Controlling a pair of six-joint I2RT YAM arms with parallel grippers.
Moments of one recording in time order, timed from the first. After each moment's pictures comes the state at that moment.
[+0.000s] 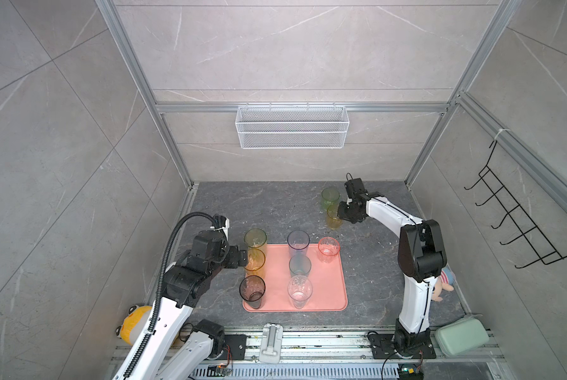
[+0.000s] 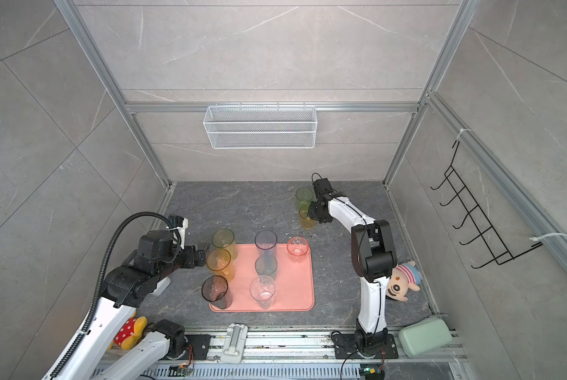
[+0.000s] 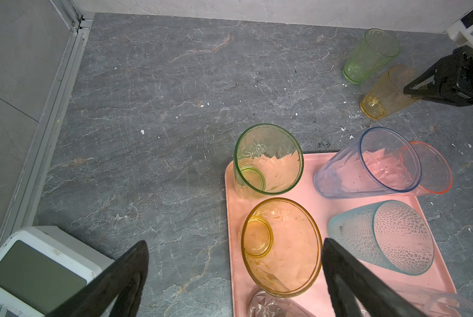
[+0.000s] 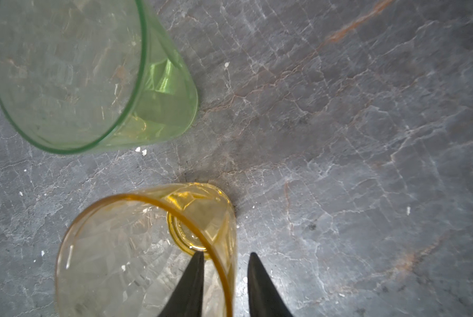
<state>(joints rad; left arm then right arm) -0.37 0.77 0.94 -0.86 -0.12 -0.23 0.25 2.04 1.60 -0.66 0.01 0.47</state>
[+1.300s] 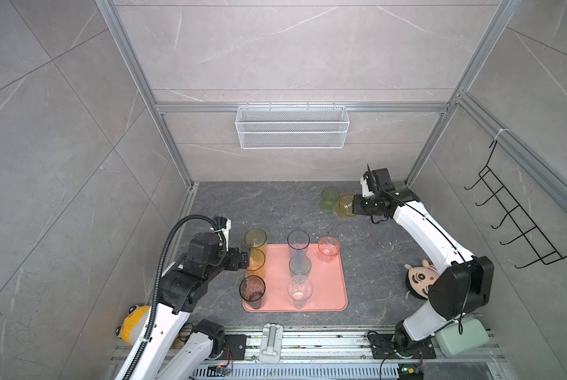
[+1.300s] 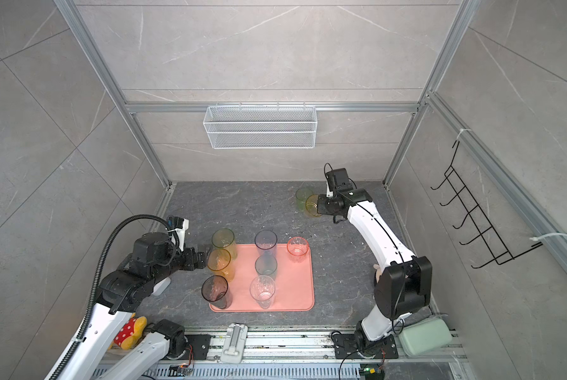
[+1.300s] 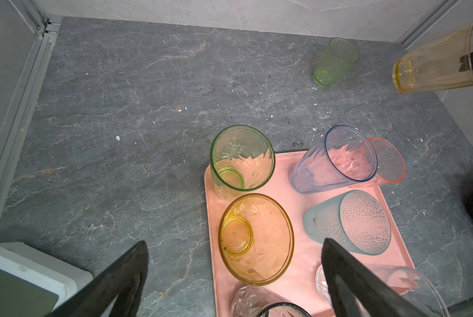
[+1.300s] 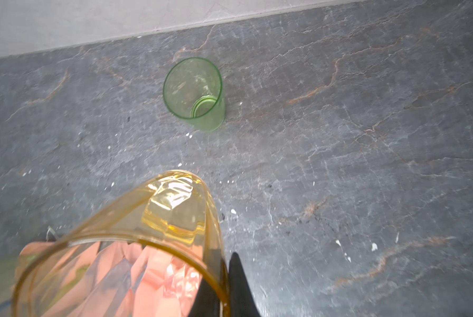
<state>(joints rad) -0.37 0.73 0.94 -0.85 -0.01 -0.23 0.26 1.61 1.53 -0.84 0.01 0.28</state>
